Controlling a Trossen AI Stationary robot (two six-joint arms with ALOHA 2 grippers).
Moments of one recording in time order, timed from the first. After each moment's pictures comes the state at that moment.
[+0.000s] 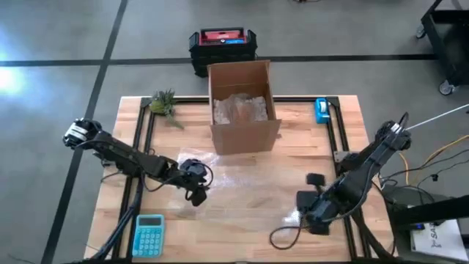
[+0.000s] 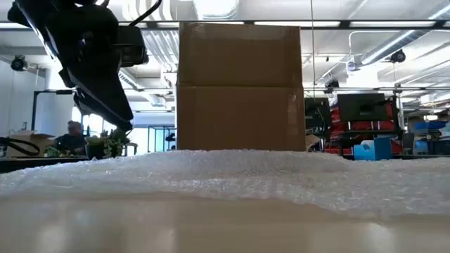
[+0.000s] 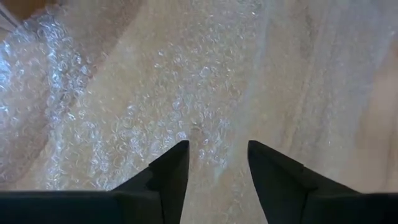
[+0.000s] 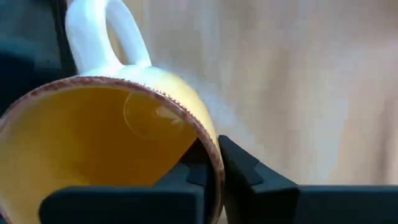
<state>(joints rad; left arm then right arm) -0.35 1.32 0.69 -0.28 -0.23 -0.79 0.69 1.56 1.45 -1.20 0.27 0.69</state>
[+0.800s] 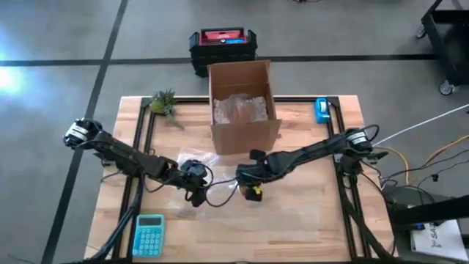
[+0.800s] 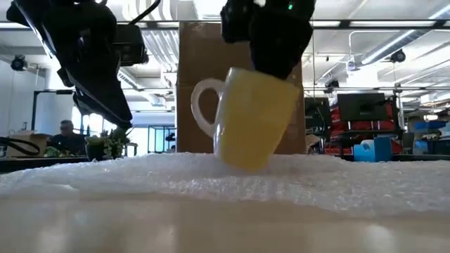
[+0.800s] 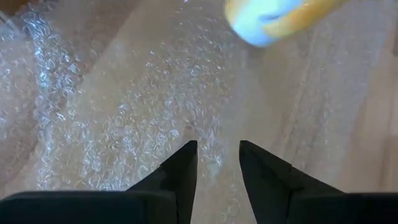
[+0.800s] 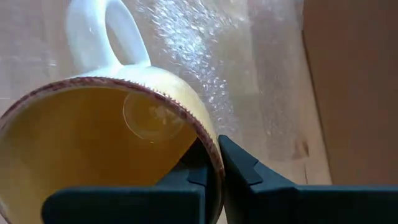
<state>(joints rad) -0.36 1.33 0.69 -0.27 -0.23 -0.79 0.19 1.98 1.49 -0.79 0.20 0.27</state>
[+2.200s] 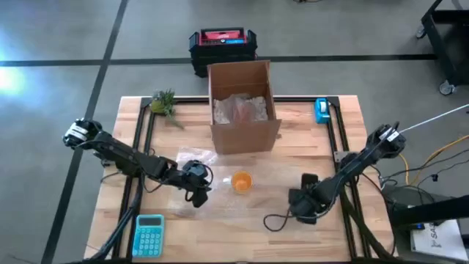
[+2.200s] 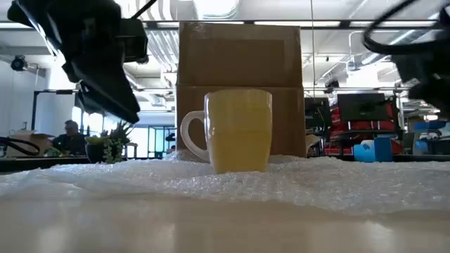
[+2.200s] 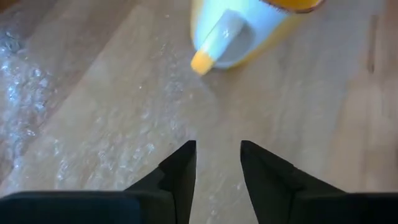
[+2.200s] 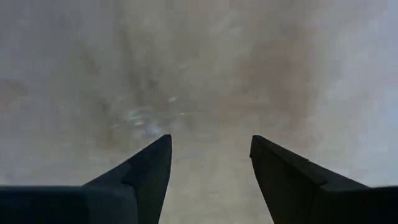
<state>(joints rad) -0.36 1.33 0.69 -0.19 -0.23 -0.78 0.64 1.65 0.82 -0.78 0.04 0.80</state>
